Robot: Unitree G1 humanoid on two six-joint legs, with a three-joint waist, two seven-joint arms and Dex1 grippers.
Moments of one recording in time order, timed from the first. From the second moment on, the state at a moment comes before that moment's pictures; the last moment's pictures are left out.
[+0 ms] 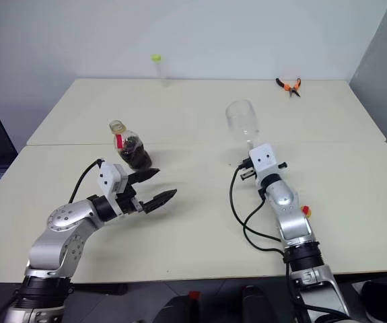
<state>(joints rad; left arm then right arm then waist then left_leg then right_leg) -0.18 0.57 0.11 -0.13 -0.44 0.28 -0.88 -0.47 -0.13 0.08 0.17 -0.03 0.13 0.23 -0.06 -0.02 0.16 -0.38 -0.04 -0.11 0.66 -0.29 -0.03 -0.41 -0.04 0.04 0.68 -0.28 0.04</state>
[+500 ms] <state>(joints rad) -0.16 0.62 0.20 -0.17 -0.51 0.32 -0.90 -0.67 0.01 0.10 0.75 0.02 -0.33 0.35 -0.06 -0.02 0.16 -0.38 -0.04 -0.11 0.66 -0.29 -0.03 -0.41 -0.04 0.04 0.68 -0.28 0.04</state>
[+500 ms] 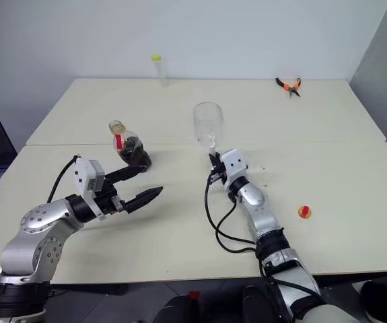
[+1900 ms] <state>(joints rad) -0.27 0.67 0.23 -0.37 -0.59 0.44 -0.78 -0.63 -0.04 0.05 0.81 0.09 -0.32 0.54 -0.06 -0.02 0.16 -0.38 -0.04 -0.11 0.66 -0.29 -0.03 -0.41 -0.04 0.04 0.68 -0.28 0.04</state>
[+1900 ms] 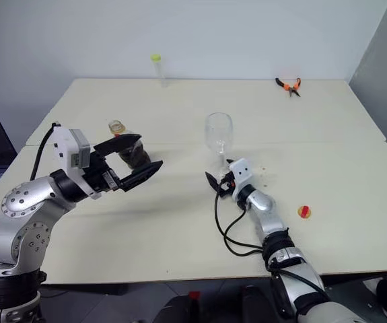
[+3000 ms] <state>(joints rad) -0.14 0.37 0.23 -0.18 -0.26 0.26 -0.31 -0.28 -0.54 0.02 -0.63 0.66 0.72 0.67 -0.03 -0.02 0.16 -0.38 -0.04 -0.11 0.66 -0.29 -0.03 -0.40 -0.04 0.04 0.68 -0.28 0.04</state>
